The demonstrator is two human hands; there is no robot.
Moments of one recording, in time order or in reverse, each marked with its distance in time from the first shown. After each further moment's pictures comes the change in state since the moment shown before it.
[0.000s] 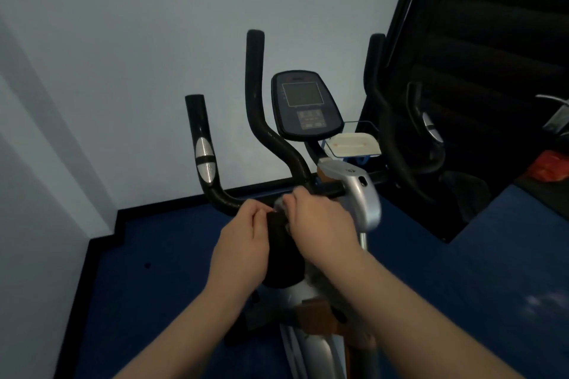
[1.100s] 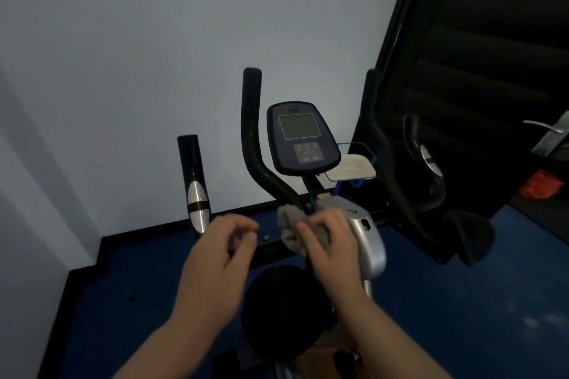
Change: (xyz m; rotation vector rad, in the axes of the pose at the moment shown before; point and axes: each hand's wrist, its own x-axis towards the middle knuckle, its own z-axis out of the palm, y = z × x) left_hand 0.038 0.016 -0.038 -0.020 0.047 0.239; right_hand 0.032 0.036 0.022 0.686 0.386 0.049
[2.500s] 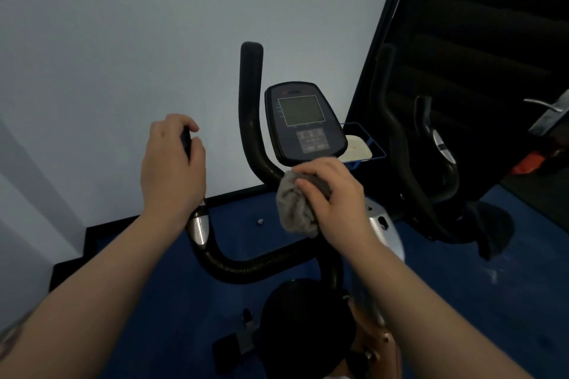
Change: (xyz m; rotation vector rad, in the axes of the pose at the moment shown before) left_hand 0.149 -0.056 -0.022 0.255 0.320 0.113; right_hand 0.069 -0.009 0.010 -0.069 -0.033 -0.080
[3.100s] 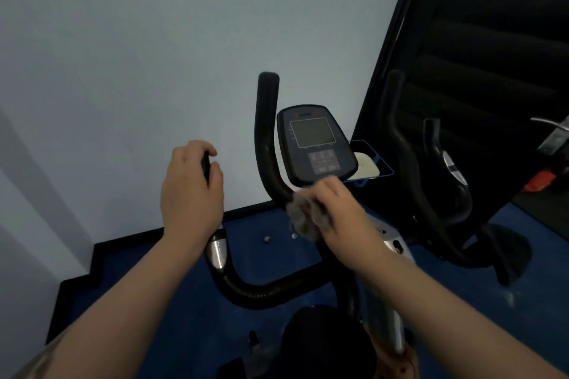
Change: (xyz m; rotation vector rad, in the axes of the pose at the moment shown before) left_hand 0.000 -0.003 0.000 -0.007 0.001 0.008; right_hand 0.013 0.005 0.000 -0.176 -0.266 -0.147
